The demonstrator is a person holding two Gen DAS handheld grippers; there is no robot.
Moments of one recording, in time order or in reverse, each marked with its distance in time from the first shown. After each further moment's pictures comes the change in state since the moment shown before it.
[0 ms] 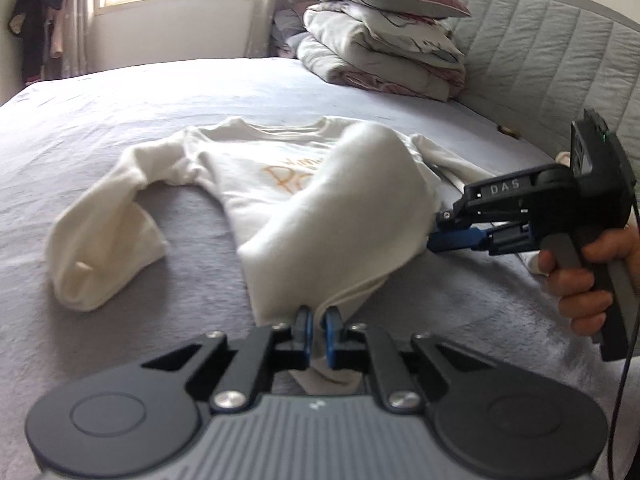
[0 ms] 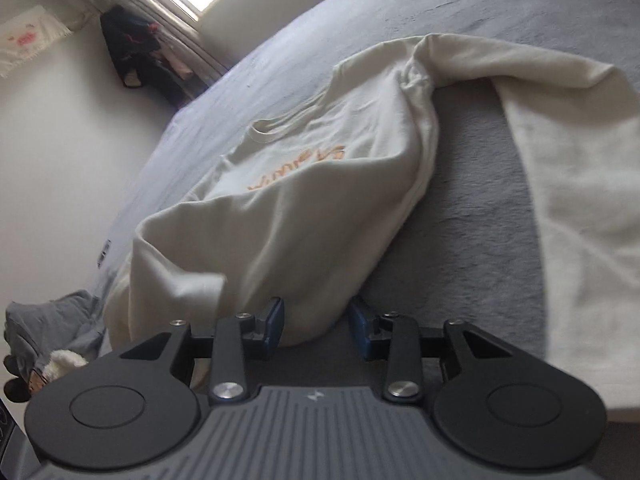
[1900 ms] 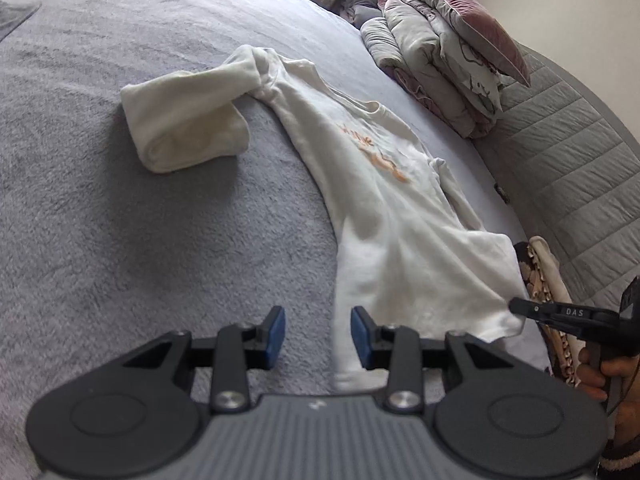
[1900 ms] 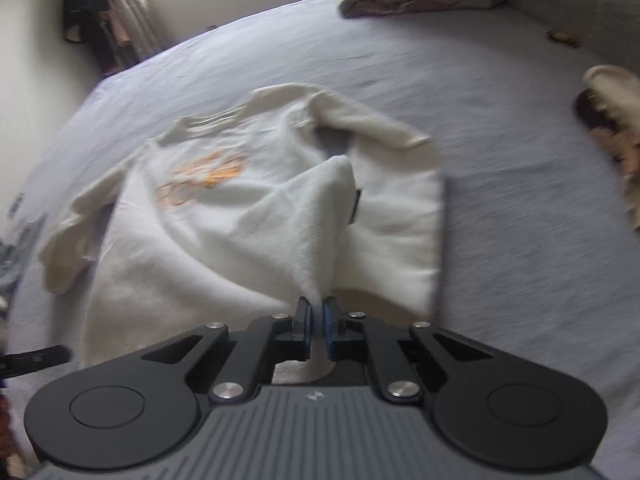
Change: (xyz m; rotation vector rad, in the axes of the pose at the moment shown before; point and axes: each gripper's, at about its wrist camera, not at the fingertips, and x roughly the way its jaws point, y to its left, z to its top) left arm -0.022 0.066 -0.028 -0.460 0.145 -0.195; right arm -0.133 0.007 -0.013 -0.178 -0.003 -0.425
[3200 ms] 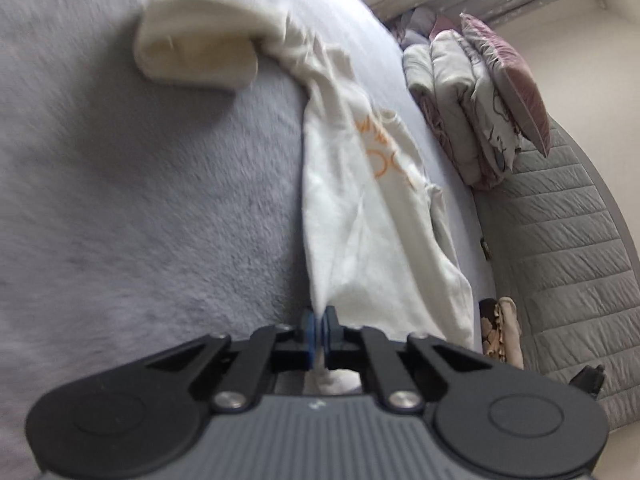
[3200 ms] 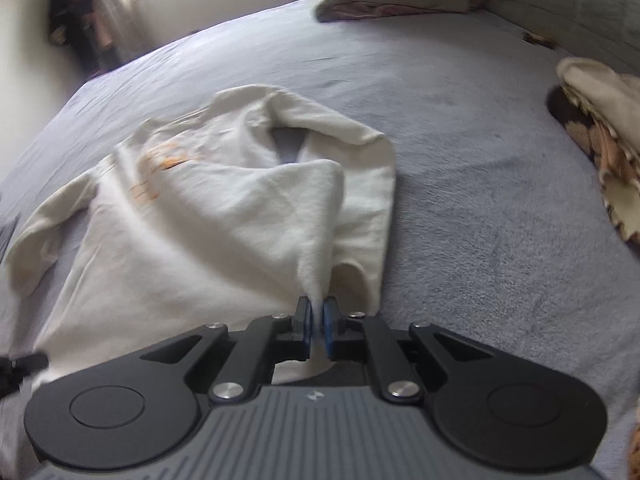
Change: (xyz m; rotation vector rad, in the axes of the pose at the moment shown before) left arm 0.005 -0.025 -0.027 -0.302 -0.051 -0.063; right arm 0.003 -0.014 -0.012 -0.042 -0.001 -0.018
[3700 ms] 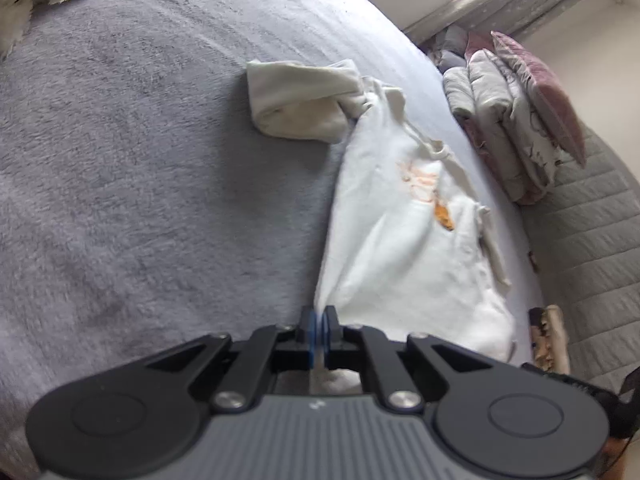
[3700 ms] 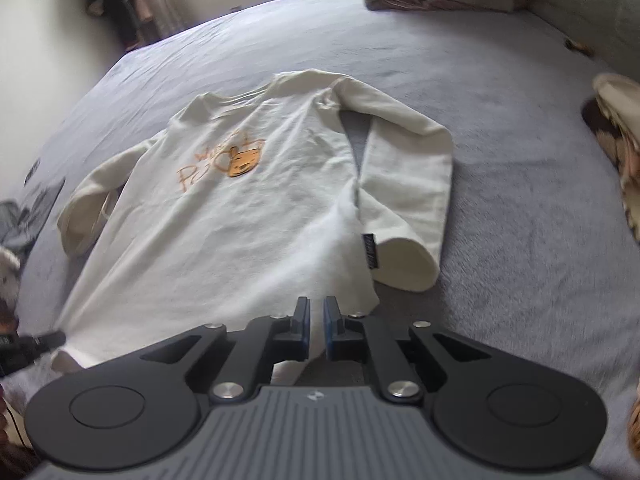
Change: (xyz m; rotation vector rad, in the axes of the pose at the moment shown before) left arm -0.047 0.033 0.006 0.022 -0.039 0.172; right arm -0.027 0.020 -0.010 0.003 0.049 0.084
